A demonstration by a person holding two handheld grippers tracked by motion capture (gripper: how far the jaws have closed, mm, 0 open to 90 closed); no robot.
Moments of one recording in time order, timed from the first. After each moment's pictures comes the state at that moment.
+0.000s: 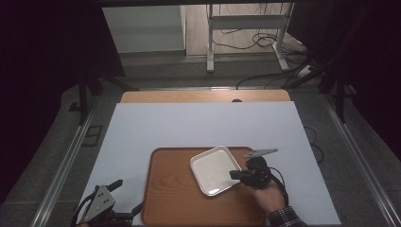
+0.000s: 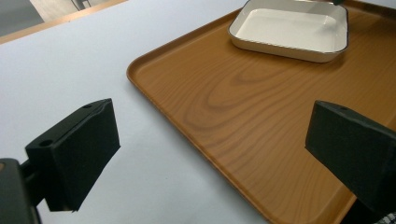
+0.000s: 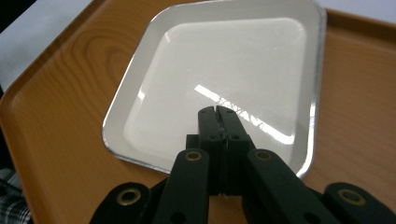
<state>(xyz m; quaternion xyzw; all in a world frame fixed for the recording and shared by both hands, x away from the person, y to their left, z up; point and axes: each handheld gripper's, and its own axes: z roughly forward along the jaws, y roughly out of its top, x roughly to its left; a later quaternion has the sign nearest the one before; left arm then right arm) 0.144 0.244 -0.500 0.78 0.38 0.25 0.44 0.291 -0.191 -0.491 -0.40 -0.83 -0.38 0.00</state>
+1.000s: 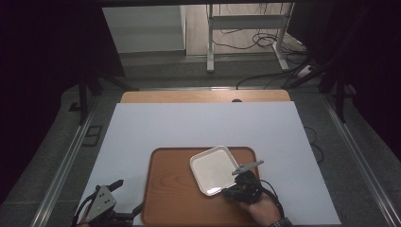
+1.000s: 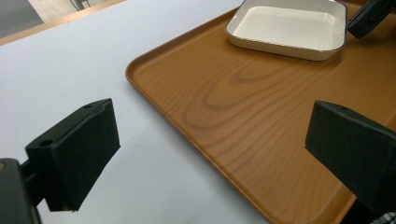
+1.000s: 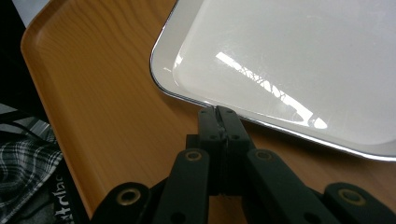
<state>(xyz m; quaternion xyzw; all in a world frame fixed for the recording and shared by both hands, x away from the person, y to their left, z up) 0.144 0.243 -0.500 0.78 0.37 0.25 0.44 0.262 -0.169 -0.509 -0.35 -0.87 -0.33 0.05</state>
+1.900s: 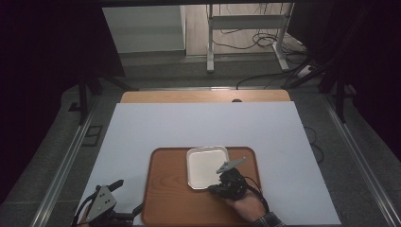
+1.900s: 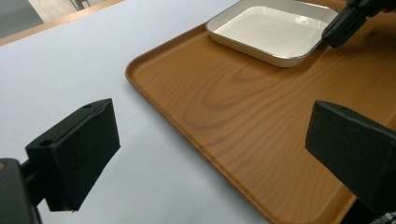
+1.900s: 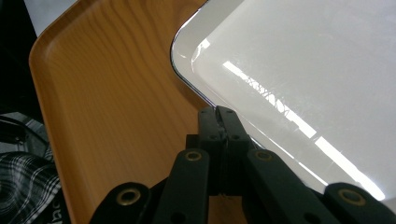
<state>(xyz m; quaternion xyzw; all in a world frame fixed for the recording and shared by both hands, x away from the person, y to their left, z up) 0.144 0.242 -0.500 0.78 0.37 0.25 0.44 0.270 -0.128 -0.512 -0.31 -0.89 -0.34 0.04</state>
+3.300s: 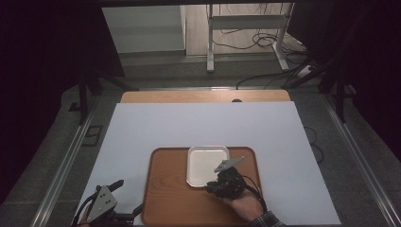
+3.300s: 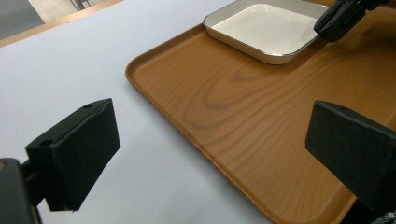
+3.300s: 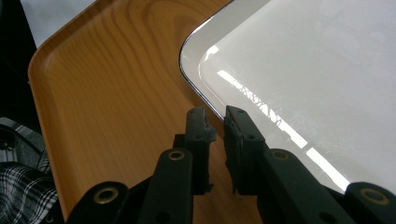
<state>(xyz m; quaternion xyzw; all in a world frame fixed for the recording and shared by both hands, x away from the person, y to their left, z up) 0.144 0.241 -0.501 0.78 0.37 0.25 0.43 0.270 -0.122 -0.507 -0.30 -0.88 -0.36 0.02</state>
